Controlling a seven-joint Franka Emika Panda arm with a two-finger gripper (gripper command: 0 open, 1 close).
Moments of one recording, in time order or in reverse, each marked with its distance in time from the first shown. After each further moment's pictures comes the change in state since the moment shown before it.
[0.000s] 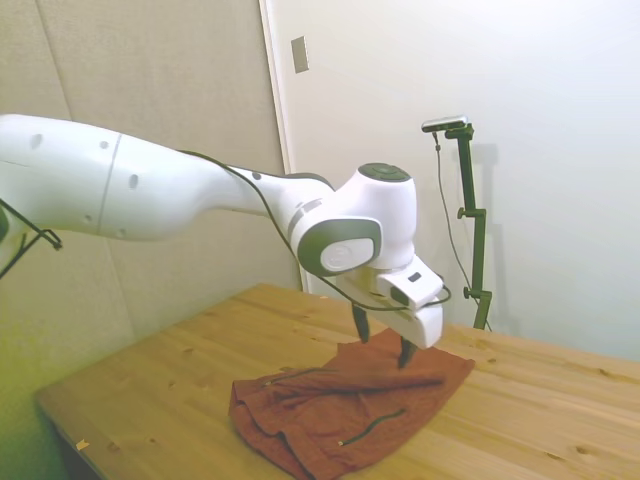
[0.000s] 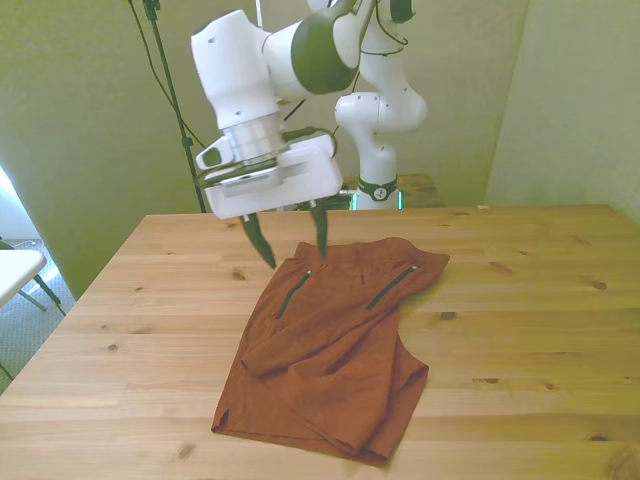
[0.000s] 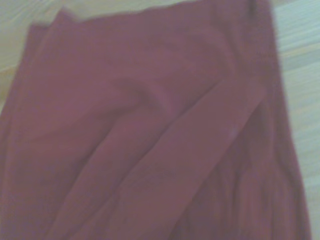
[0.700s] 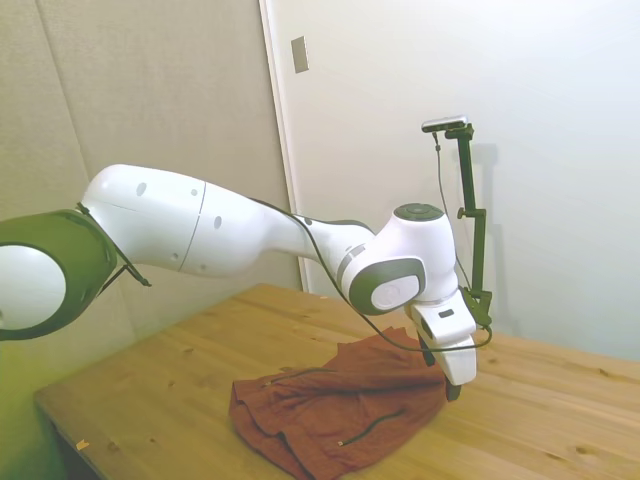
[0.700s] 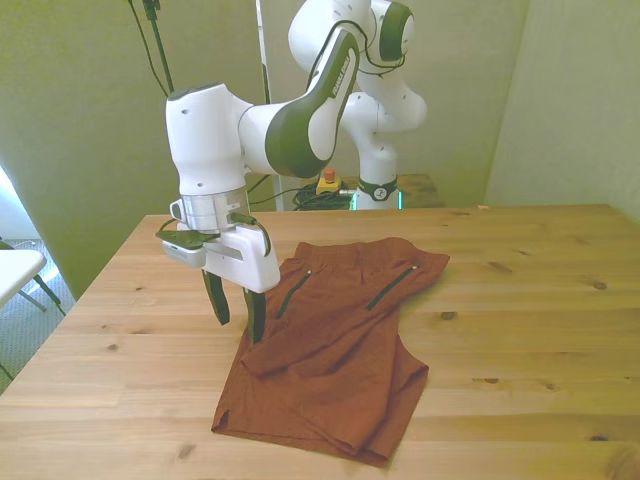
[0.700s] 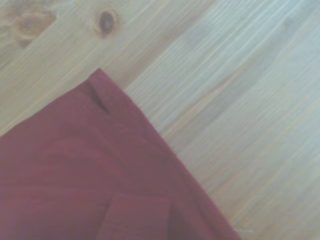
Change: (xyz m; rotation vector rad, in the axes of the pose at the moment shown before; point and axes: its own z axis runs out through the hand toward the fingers) arm 0.046 -0.015 0.066 -0.021 0.129 0.388
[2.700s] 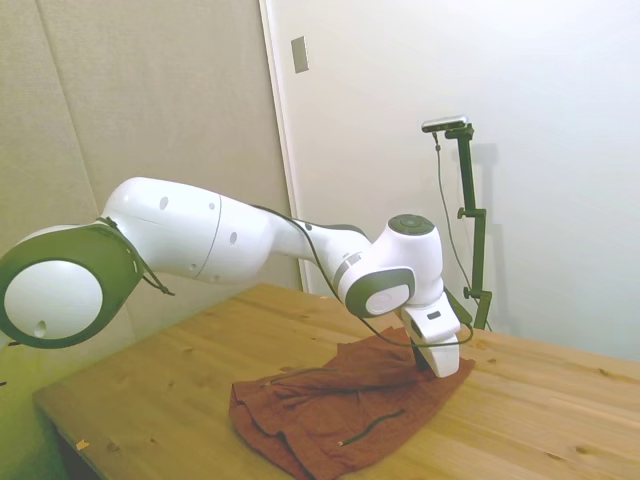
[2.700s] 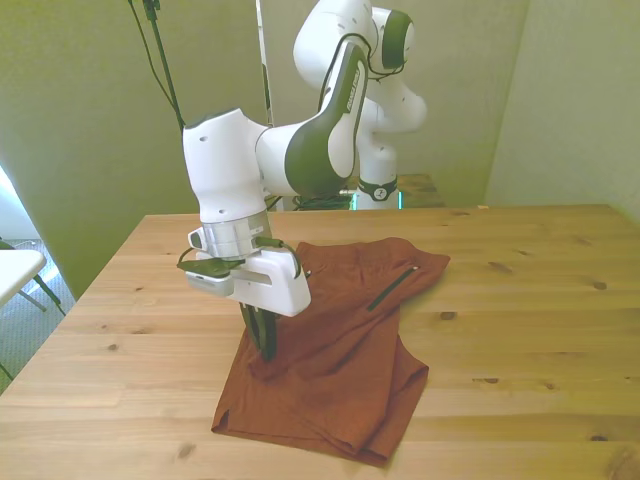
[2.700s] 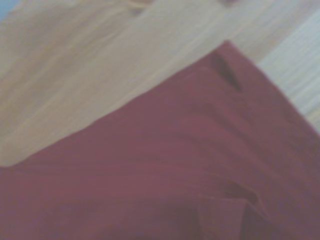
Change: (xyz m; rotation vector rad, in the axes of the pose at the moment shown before) arm -0.045 -0.029 0.014 0.082 -0.121 -0.082
